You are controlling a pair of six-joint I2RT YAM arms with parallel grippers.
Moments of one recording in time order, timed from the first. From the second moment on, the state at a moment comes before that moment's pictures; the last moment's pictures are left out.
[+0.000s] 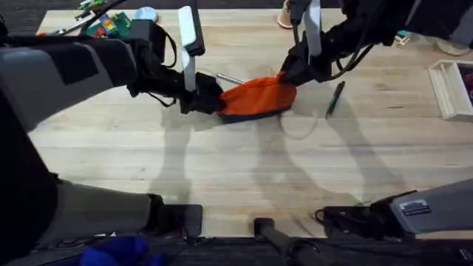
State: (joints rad) left arm -0.03 1.58 0.89 -0.61 0.84 1.20; right arm 0.26 1.68 1.30 -0.83 -0.53 -1.05
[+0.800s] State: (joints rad) left arm -0.03 1.58 0.89 -0.61 0.84 1.20; right arm 0.32 1.68 1.31 -0.83 -0.48 -1.07
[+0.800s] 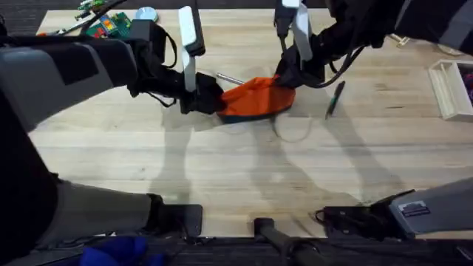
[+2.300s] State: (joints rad) left arm -0.02 1.58 0.89 -0.62 0.82 1.20; right arm 0.32 1.66 1.31 -0.69 -0.59 -1.08
